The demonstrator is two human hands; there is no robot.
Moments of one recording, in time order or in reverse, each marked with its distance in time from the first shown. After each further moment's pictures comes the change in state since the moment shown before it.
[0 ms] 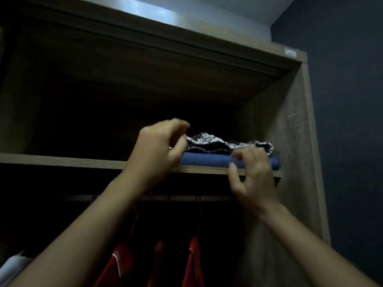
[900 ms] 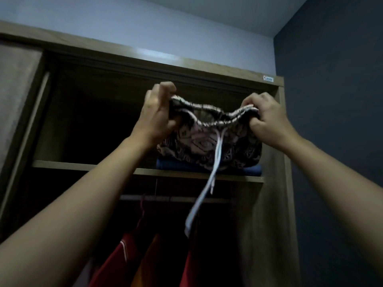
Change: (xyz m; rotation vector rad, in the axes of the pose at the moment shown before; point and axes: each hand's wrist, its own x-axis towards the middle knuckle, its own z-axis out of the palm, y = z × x) left_hand 0.076 0.014 -0.025 0.088 0.098 0.027; right_hand 0.131 0.017 -0.100 0.100 -0.232 0.089
